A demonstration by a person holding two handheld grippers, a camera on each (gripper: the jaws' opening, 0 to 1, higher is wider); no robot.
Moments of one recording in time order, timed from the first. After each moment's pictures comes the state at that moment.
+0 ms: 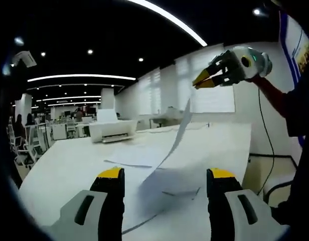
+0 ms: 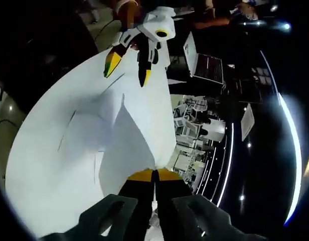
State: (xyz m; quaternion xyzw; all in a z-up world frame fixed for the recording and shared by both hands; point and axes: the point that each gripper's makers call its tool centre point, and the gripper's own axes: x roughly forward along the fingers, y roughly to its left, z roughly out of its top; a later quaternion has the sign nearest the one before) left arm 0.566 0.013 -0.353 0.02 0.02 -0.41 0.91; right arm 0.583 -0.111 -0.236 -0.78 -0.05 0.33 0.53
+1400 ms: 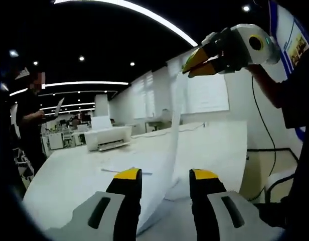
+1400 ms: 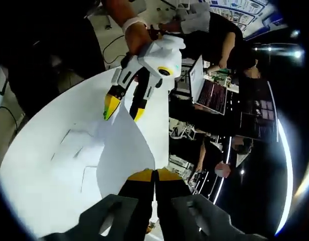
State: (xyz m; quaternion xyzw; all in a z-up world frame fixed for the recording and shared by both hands) left arm 0.564 -0.001 -0.343 0.05 -0.01 -0.43 0.90; right arm 0.541 -0.042 -0.232 -0.80 -0.11 0.37 0.47
